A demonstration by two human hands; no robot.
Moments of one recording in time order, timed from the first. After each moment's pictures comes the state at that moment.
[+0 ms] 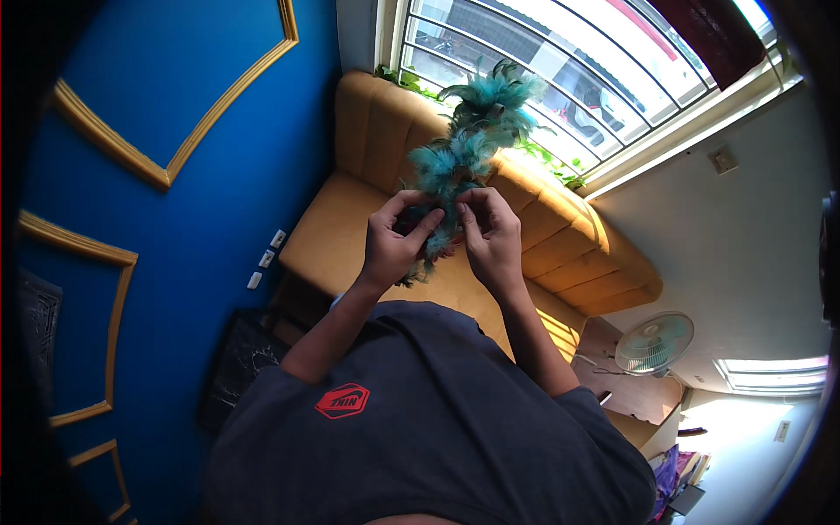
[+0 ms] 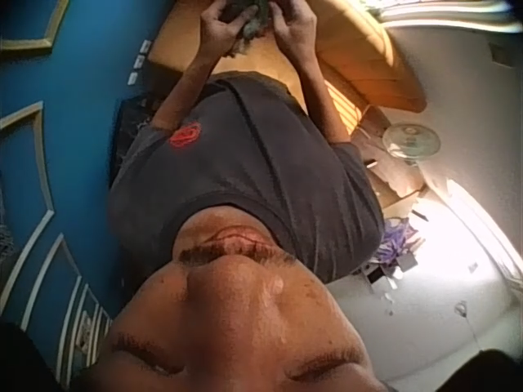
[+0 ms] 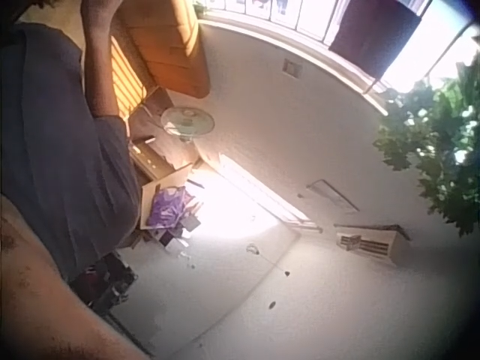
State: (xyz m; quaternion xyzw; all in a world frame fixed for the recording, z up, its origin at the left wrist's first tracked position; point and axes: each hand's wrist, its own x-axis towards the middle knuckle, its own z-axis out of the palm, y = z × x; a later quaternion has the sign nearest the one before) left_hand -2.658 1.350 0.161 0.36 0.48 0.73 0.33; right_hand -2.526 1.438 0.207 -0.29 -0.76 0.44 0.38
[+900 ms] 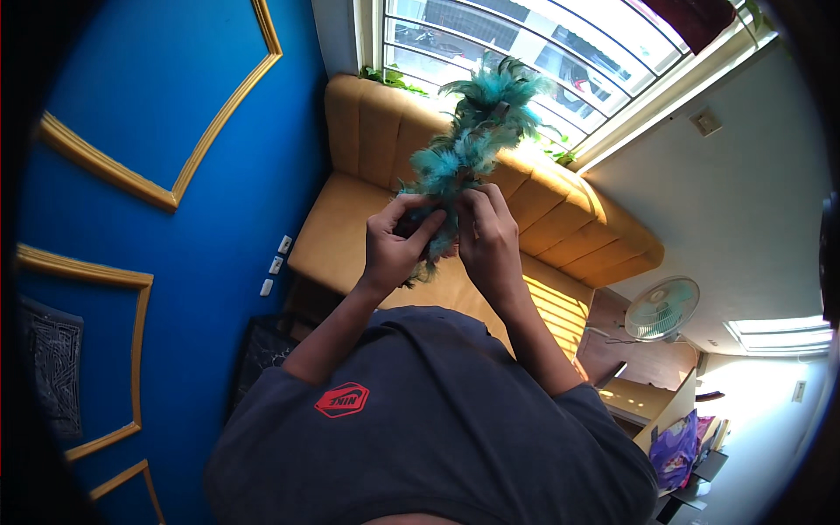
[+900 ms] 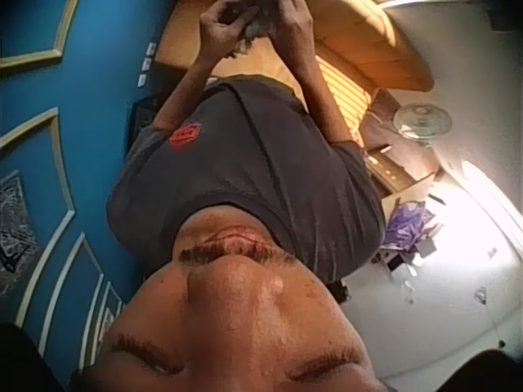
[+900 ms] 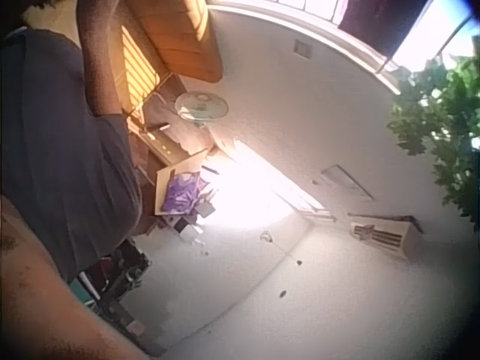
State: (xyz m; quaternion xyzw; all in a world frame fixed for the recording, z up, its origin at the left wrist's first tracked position) left_hand -2.651 1.323 0.197 0.38 0.48 0.70 0.37; right_hand -2.518 1.400 0.245 -0.24 -0.85 0.18 0.43
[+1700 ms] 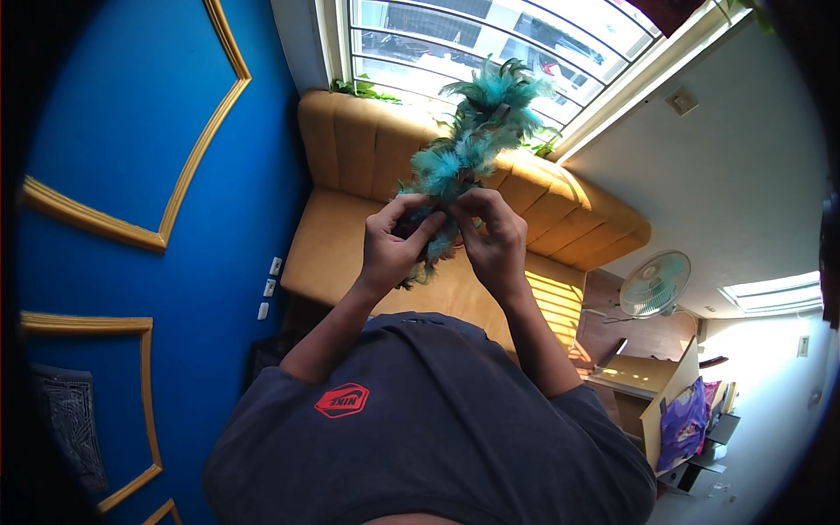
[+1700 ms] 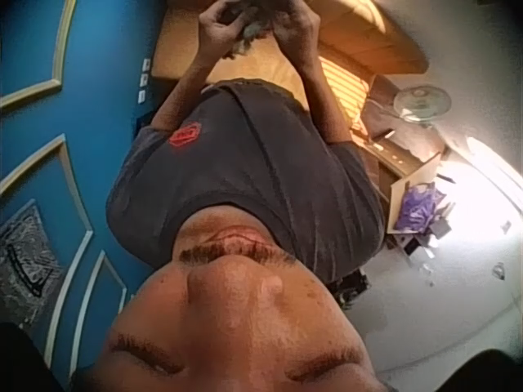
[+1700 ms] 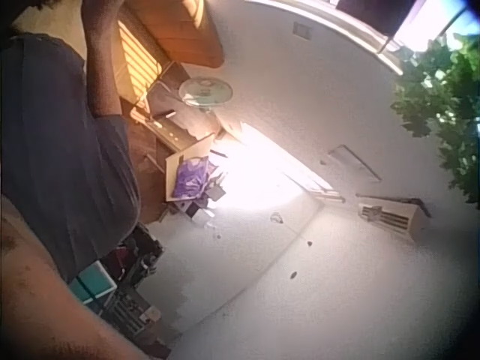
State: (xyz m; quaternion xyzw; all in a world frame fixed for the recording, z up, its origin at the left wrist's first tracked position) left_hand -2.665 1.347 0.208 0.40 0.45 0.68 0.42; right_hand -2.513 1.412 0.253 -0.28 -0.78 0.30 0.47
